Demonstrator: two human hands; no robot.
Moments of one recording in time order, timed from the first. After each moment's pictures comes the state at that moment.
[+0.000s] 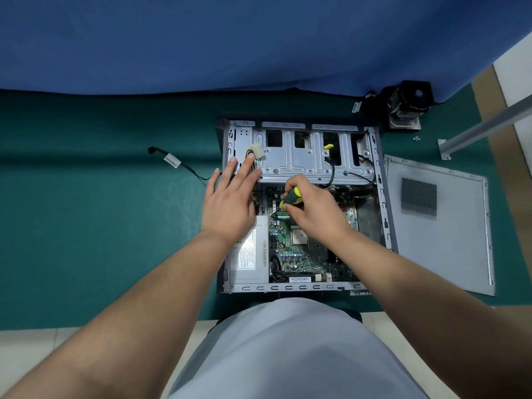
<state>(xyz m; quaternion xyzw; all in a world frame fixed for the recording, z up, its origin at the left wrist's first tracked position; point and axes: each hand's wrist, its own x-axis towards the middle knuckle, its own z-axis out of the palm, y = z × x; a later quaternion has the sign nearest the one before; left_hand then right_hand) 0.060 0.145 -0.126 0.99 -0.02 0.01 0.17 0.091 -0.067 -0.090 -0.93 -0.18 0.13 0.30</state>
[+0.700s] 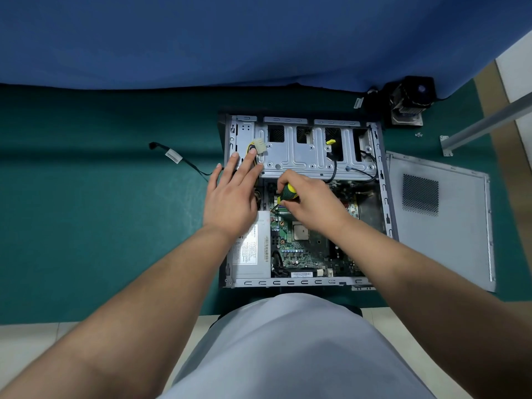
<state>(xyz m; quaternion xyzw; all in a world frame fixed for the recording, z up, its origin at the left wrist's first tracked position) 0.060 0.145 -0.124 0.99 -0.02 0.00 0.17 0.099 -0.055 -0.077 -0.92 -0.24 0.16 0.26</state>
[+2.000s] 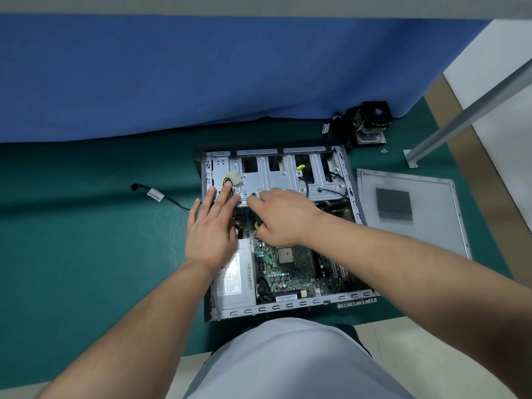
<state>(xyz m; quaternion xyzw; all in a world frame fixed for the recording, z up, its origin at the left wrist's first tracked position) 0.059 0.144 -0.120 0.98 -0.02 0.00 0.19 0.124 -0.041 -0.046 -0.91 -0.39 0.13 -0.02</state>
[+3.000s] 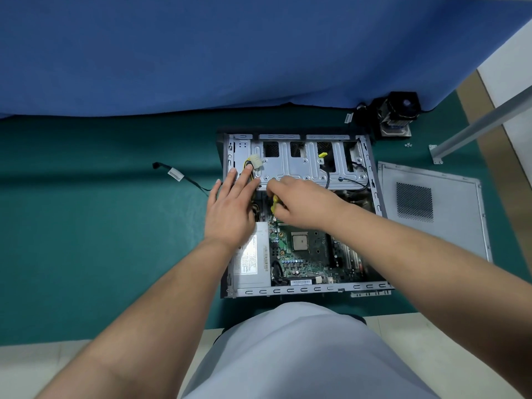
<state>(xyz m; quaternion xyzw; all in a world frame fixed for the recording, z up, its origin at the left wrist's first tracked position) 0.059 0.145 -0.122 0.98 -0.02 0.00 0.20 0.121 -0.038 -0.037 -0.91 -0.33 0.22 0.07</state>
